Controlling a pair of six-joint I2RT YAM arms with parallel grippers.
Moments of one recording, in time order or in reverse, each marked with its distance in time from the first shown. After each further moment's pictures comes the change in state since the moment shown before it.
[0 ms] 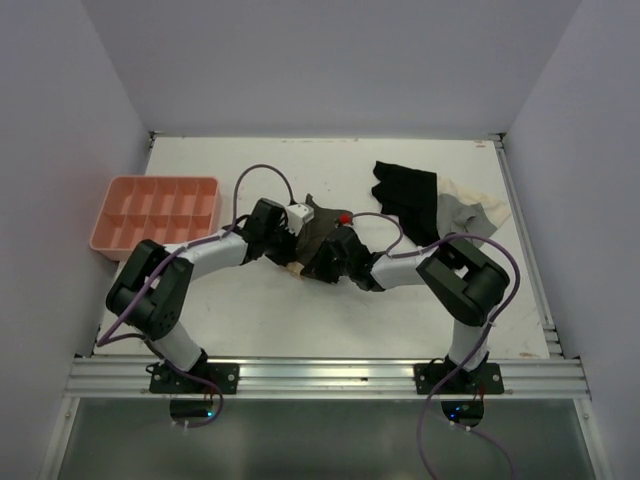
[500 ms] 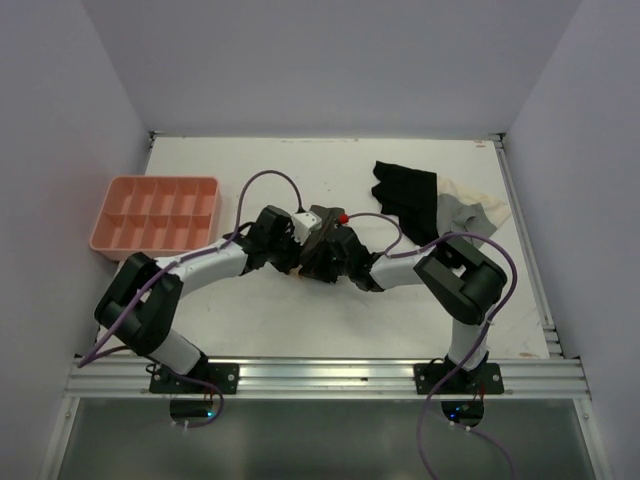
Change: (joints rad) left arm -0.085 -0.112 -0.049 -0.039 -0.067 0.050; right arm 0.000 0.026 0.001 0.061 -0.019 0.016
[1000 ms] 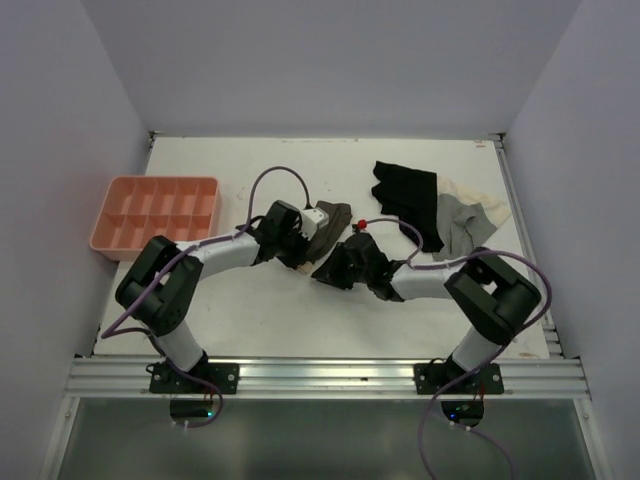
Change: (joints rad) left arm 0.000 0.147 0.090 0.015 0.017 -0.010; right arm -0.010 -0.142 -0.133 -0.007 0.006 0.008
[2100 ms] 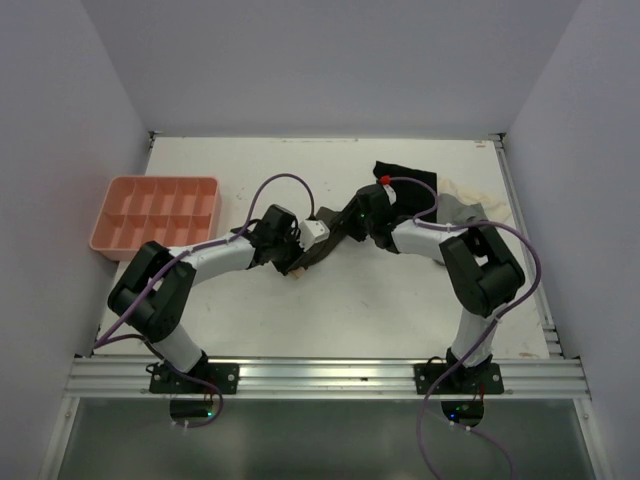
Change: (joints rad) left arm 0.009 -0.051 -0.037 -0.077 0.020 0.248; right arm -0.262 0.098 0.316 -0.233 0.142 -0.086
